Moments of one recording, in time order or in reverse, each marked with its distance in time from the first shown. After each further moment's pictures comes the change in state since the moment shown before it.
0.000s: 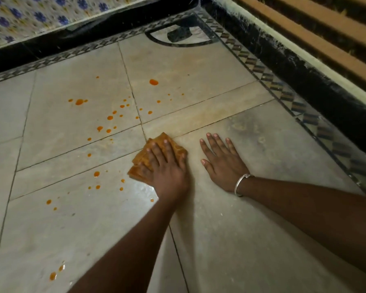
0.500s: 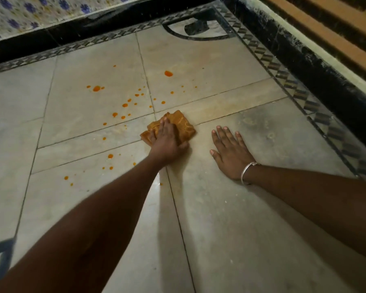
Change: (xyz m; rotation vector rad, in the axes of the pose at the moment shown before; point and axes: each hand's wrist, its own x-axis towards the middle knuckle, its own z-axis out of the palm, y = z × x) left_hand 0.063 -0.029 -0.041 -0.068 -0.225 0.249; right_hand 0.002 0.002 -0.009 0.015 -0.119 -0.006
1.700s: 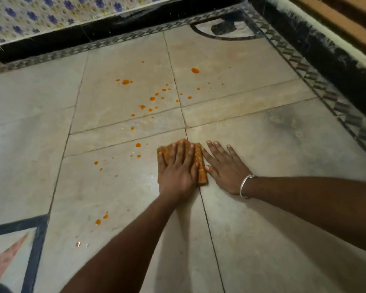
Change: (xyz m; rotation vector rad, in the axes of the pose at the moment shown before) left_hand -0.123 -0.039 0.033 0.262 0.149 -0.016; right_hand -0.022 -0.095 0.010 -0.002 -0.060 -0.205
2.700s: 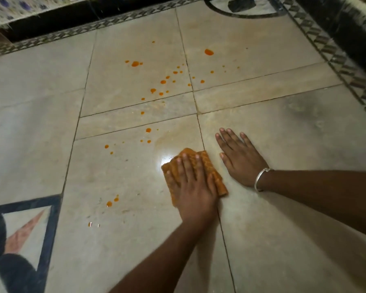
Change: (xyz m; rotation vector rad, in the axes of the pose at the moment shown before) left_hand -0.080 0.043 0.024 -0.092 0.097 -0.296; right_hand -0.005 0.005 0.011 -0.068 0.101 -0.018
